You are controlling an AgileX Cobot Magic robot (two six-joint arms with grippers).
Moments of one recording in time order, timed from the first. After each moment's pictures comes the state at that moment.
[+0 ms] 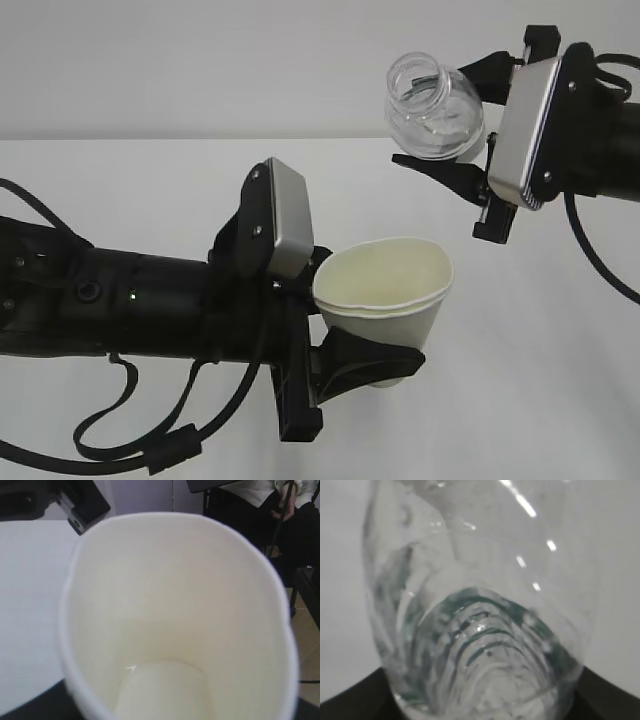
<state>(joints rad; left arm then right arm) -0.71 1.76 -0.75 1.03 -0.85 -0.55 0.18 1.52 -0.77 -1.08 -0.80 -0.19</state>
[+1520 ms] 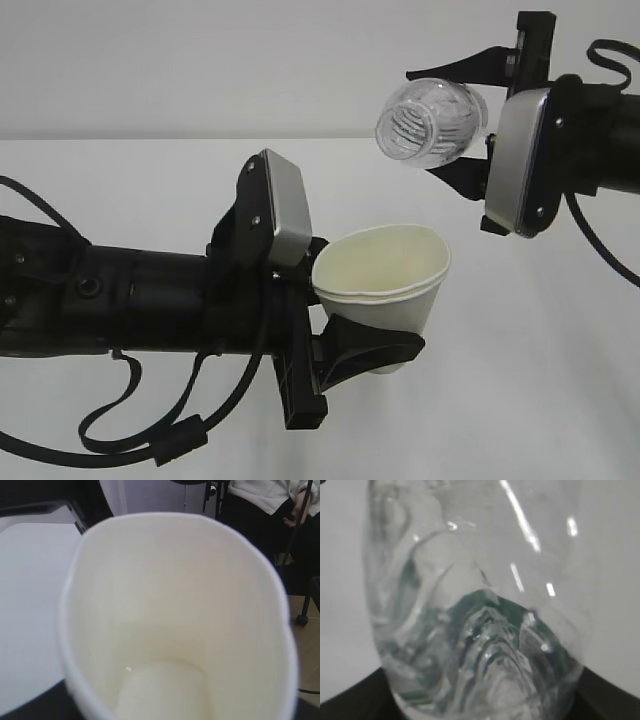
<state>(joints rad) -0.71 1.76 -0.75 0.98 -0.85 -0.52 0.18 1.52 -0.79 -1.08 -0.80 -0.47</state>
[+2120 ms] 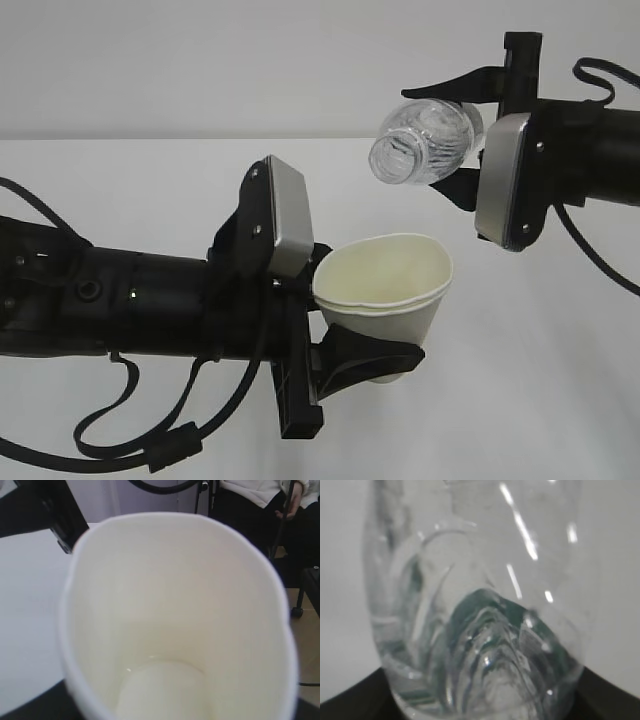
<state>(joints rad) -0.71 1.76 -0.75 1.01 -0.85 -0.52 0.18 1.56 -0.79 -1.06 -0.79 -0.56</state>
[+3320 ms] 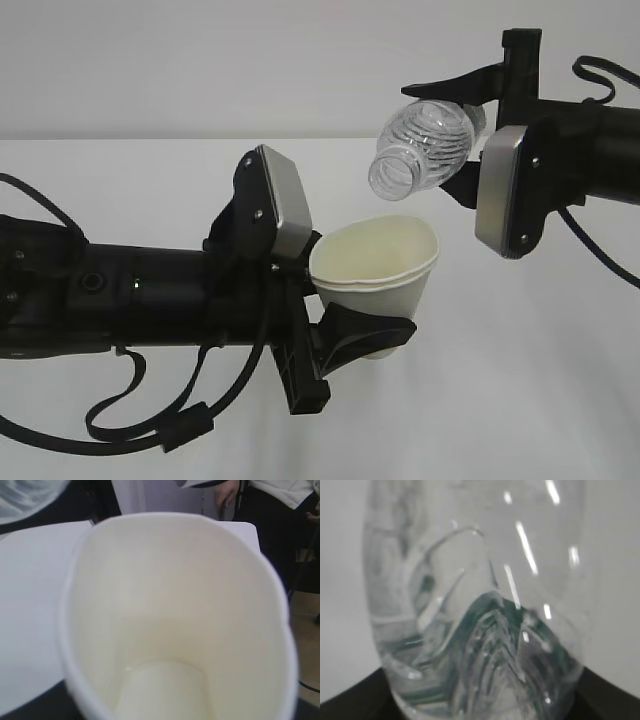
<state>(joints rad) -0.71 1.76 -0.75 0.91 -0.80 -0.48 0.18 1.56 -0.79 -1.03 -0.79 -0.70</state>
